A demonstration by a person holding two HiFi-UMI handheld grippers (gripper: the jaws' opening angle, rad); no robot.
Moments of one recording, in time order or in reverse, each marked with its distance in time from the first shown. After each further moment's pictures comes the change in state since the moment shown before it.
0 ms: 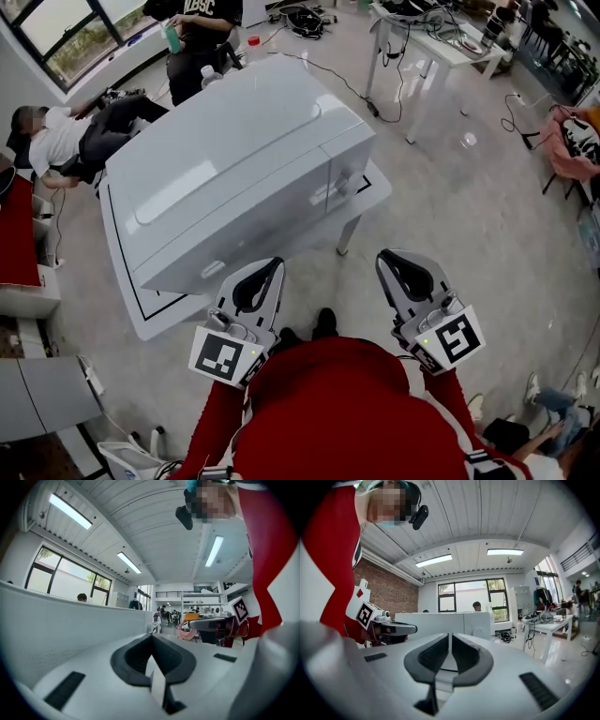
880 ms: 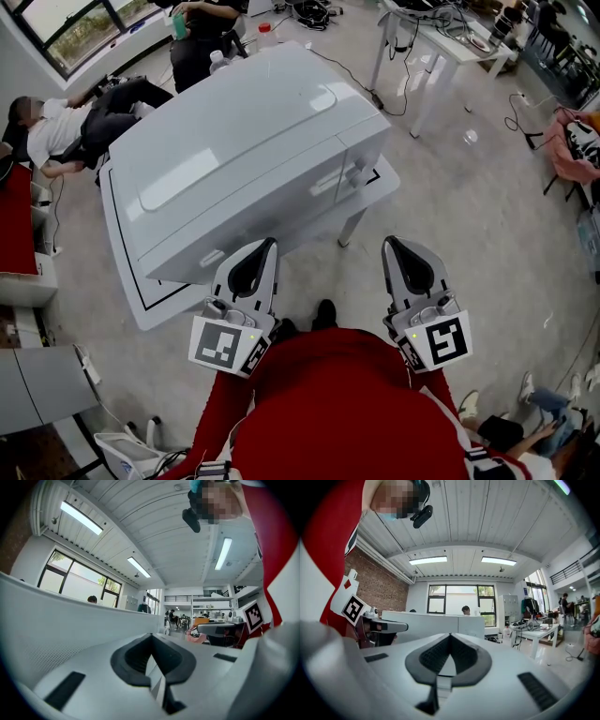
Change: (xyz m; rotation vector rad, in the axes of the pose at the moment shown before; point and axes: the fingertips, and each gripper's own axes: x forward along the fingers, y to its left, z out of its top) left arm -0.009 0.032 0.003 0.001 -0.040 0.102; right arm 0.013 0.002 0.005 -0.067 -0.023 -0.165
